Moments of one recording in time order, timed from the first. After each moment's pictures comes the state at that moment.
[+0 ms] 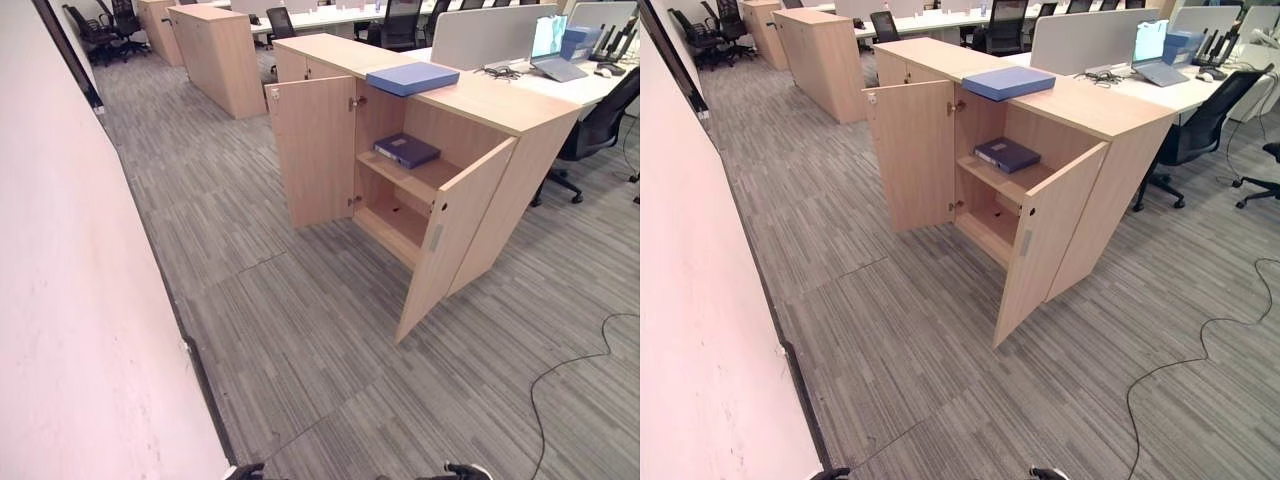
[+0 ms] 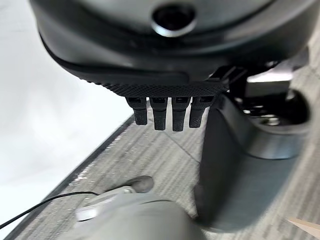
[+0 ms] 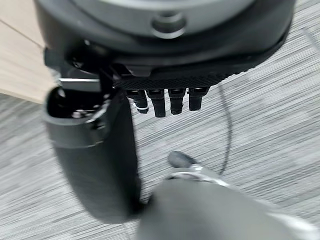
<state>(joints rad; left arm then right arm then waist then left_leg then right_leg) -0.01 0.21 -0.23 1.28 -0.04 -0.07 0.03 -0.09 -0.23 0.26 1.33 0.07 0.00 0.02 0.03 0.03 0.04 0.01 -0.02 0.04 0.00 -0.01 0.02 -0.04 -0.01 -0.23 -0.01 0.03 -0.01</state>
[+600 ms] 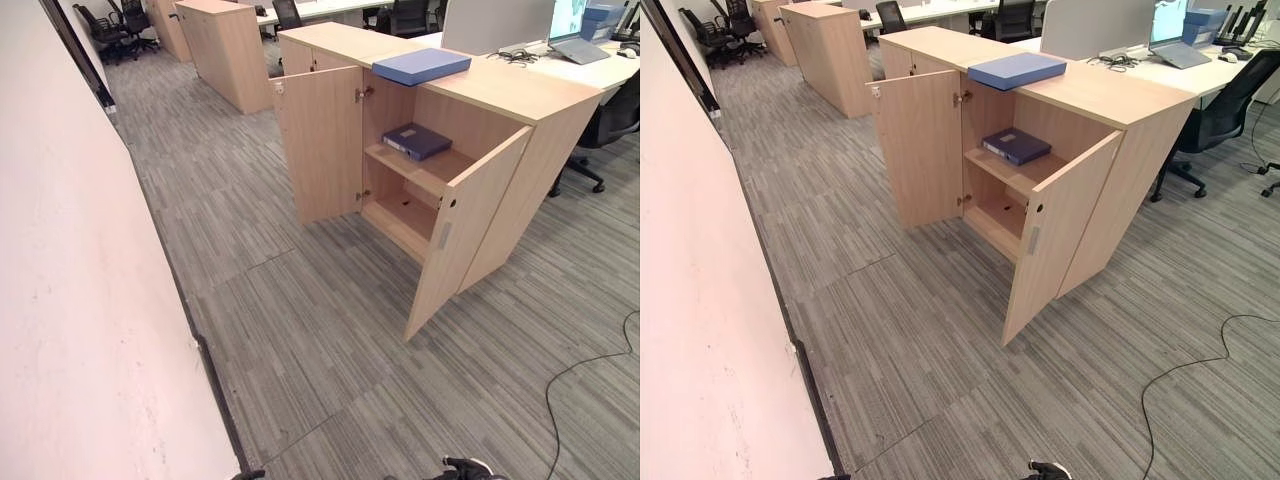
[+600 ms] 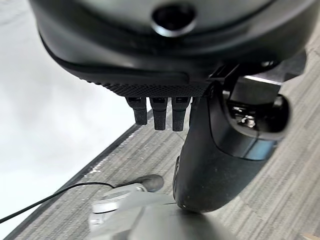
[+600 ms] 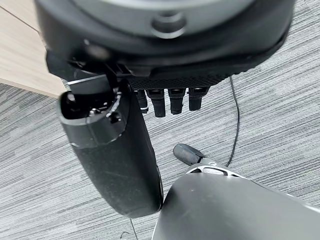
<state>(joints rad) 0.02 0.22 -0.21 1.32 -0.07 -0.04 -0.01 -0.09 -0.24 0.26 1.33 0.08 0.01 0.04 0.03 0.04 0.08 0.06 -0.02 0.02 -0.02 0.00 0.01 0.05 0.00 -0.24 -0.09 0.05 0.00</state>
